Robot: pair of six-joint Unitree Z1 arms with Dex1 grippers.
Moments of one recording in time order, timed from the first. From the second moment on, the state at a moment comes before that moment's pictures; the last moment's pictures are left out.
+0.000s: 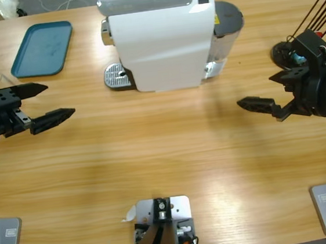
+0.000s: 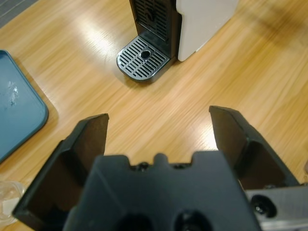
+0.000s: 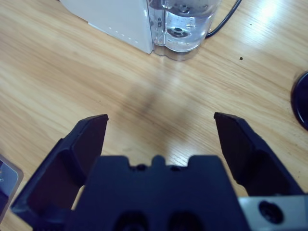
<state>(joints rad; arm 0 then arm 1) -0.70 1.23 -0.42 -0.22 -0.04 0.08 0.83 1.24 -0.59 0.21 -0.16 0.26</state>
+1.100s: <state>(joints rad) -0.17 1.53 -0.76 -0.36 -0.97 -1.01 0.83 1.23 -0.59 0.23 -0.16 0.26</state>
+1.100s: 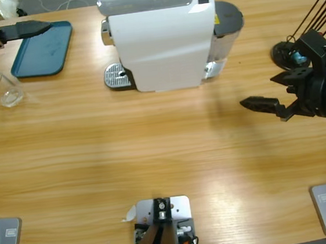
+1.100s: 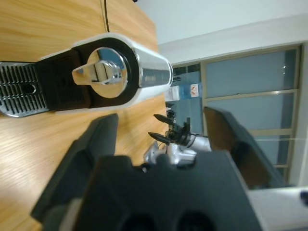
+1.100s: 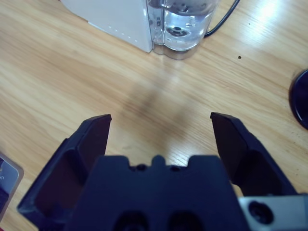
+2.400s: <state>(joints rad) -0.30 1.87 -0.86 -0.78 -1.02 -1.18 0.83 1.23 -0.59 0.23 -0.16 0.26</state>
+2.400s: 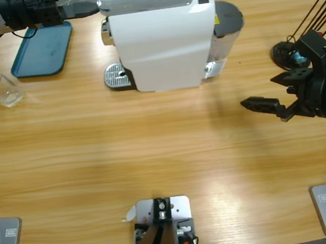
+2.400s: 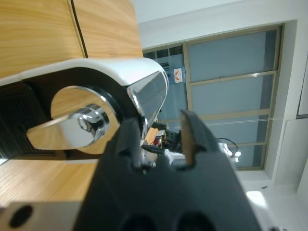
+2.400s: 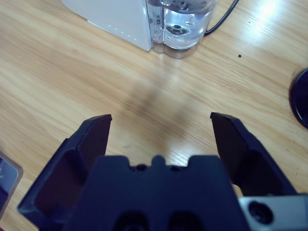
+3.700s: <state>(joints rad) -0.32 1.49 -0.85 -0.40 -0.72 -0.77 0.83 1.22 -0.59 0.24 -0.16 0.26</state>
